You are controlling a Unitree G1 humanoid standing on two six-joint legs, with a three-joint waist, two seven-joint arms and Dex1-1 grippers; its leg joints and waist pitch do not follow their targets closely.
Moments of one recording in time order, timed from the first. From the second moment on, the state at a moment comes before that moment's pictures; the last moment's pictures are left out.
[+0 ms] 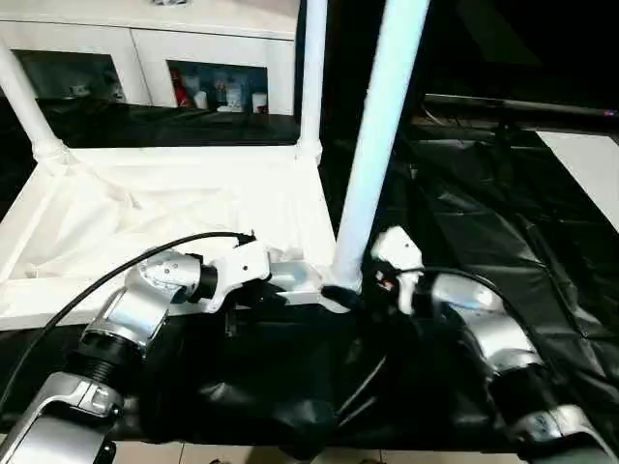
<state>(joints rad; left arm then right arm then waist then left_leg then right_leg) -0.53 0.45 -0.29 0.49 0.09 0.04 -1.20 -0.46 -0.23 0.19 0.53 0.08 -0.01 0.88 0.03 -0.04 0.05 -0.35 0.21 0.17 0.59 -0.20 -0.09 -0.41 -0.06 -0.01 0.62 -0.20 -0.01</state>
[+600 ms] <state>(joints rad) -0.53 0.47 -0.29 0.49 0.09 0.05 -1.22 -0.48 -0.22 0.19 0.60 0.09 -0.05 0.93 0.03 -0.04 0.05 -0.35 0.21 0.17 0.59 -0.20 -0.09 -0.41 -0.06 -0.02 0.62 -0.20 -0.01</state>
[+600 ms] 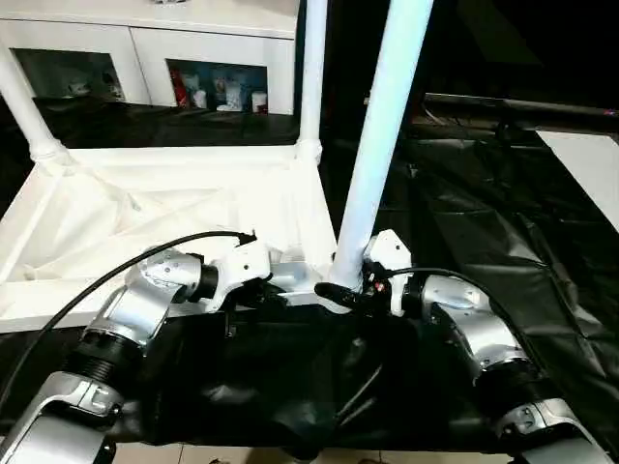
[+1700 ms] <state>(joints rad) -0.57 0.35 -0.29 0.55 0.12 0.10 -1.04 -0.44 -0.21 0.09 0.56 0.18 0.04 0.78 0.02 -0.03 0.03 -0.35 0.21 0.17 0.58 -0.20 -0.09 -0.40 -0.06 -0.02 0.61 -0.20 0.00</state>
